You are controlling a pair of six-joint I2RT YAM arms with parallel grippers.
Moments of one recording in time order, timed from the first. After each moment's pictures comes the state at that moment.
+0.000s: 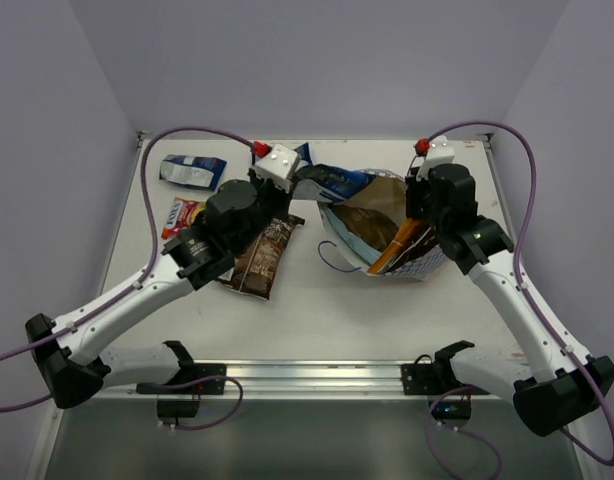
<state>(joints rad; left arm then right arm) -0.86 1.21 1.16 -0.05 -0.30 0.04 0.38 1.09 1.14 -0.47 0.21 0.09</state>
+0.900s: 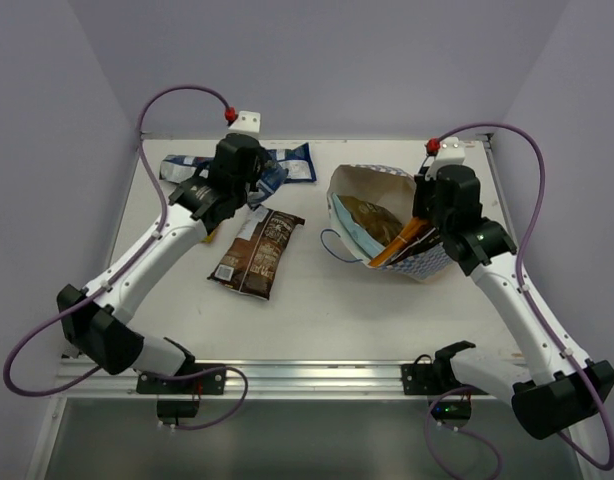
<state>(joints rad) -0.57 1.39 1.44 -0.57 -0.59 -0.15 0.35 1.08 1.12 -0.46 0.27 0.12</state>
